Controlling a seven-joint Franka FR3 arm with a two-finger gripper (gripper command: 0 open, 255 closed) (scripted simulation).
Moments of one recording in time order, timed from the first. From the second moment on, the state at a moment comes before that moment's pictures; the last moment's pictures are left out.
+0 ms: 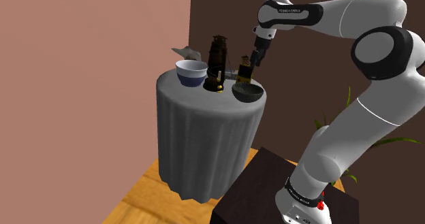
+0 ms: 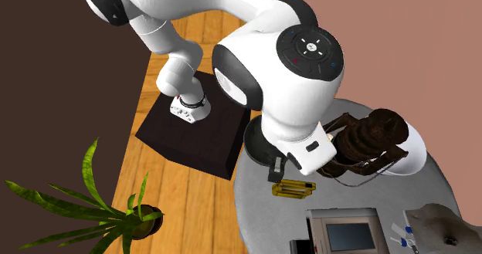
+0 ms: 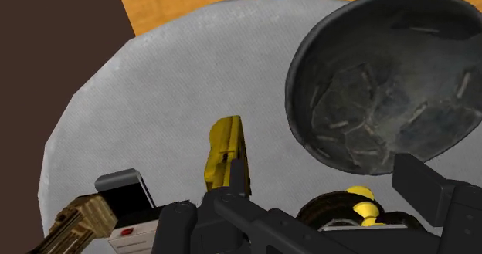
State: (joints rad) arm -0.04 -0.24 -0.46 -1.88 -0.10 1.74 -0.56
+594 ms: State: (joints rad) arm -0.07 -0.04 -0.55 -1.76 0.00 1.79 -0.72
